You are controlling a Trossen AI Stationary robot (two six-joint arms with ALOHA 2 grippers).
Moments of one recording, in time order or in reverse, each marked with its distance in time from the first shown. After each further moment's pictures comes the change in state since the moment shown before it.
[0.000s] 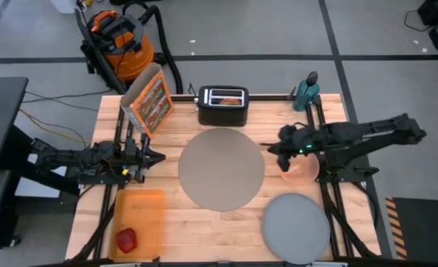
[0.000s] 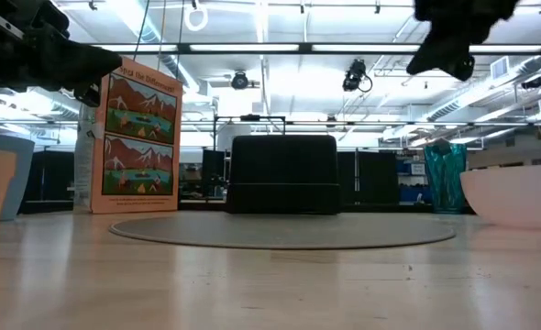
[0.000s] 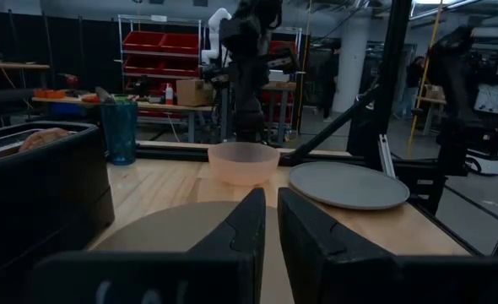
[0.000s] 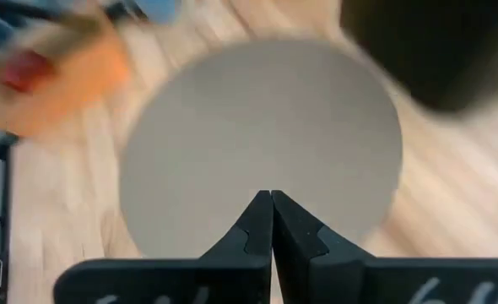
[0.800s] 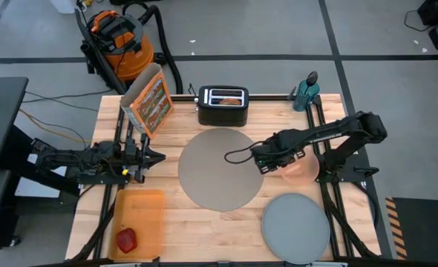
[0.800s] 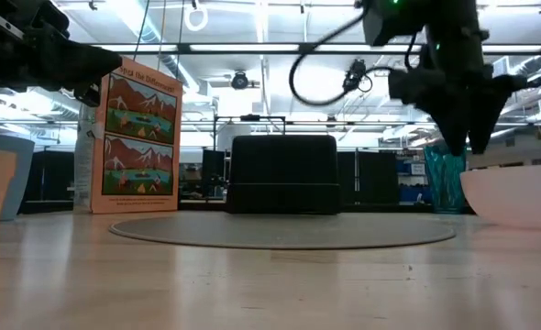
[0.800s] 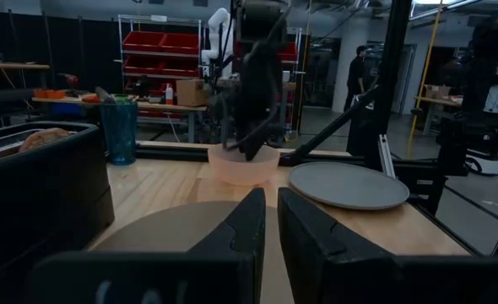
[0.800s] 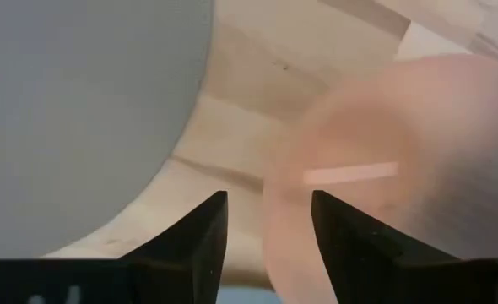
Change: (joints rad) left arm 0.000 0.000 0.000 0.000 0.000 0.000; right arm -0.063 0.578 0.212 -0.493 -0.190 0.639
